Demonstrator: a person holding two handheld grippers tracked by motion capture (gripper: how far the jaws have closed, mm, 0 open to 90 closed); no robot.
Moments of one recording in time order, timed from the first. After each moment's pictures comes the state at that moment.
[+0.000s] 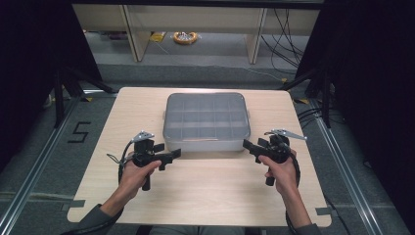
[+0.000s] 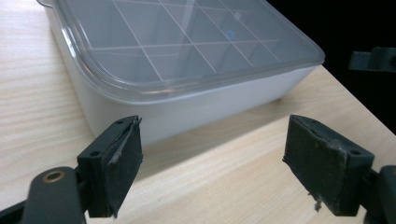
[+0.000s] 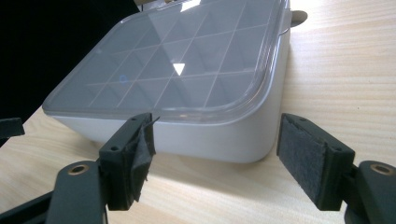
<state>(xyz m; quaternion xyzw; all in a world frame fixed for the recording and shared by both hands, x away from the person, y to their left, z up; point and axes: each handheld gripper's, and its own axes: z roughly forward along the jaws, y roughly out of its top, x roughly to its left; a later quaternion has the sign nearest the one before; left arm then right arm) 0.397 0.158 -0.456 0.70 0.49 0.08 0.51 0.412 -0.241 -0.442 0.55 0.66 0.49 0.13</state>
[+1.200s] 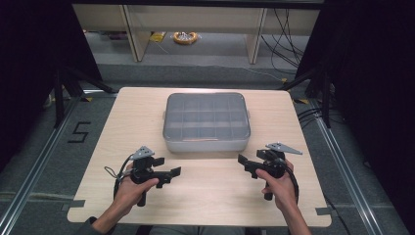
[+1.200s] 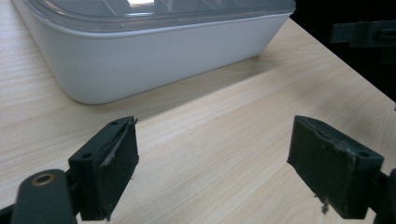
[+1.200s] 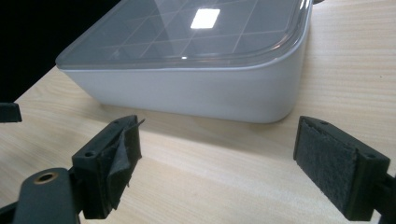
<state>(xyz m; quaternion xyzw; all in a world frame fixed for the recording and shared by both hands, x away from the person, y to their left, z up) 0.361 0.162 -0.473 0.73 0.45 0.07 0.50 0.376 -0.227 -0.459 0.53 0.68 0.48 0.14</state>
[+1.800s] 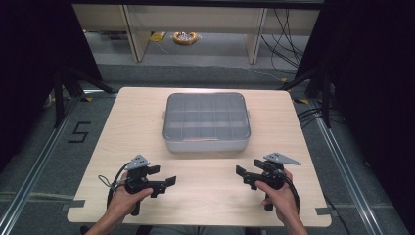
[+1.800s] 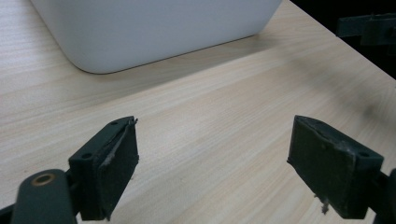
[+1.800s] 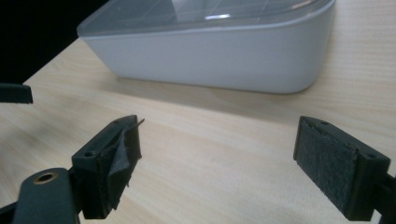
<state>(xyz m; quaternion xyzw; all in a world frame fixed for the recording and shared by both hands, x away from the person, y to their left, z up) 0.339 0.174 -0.483 0.75 0.44 0.08 0.49 0.349 -0.223 -0.470 0.52 0.70 0.47 0.11</state>
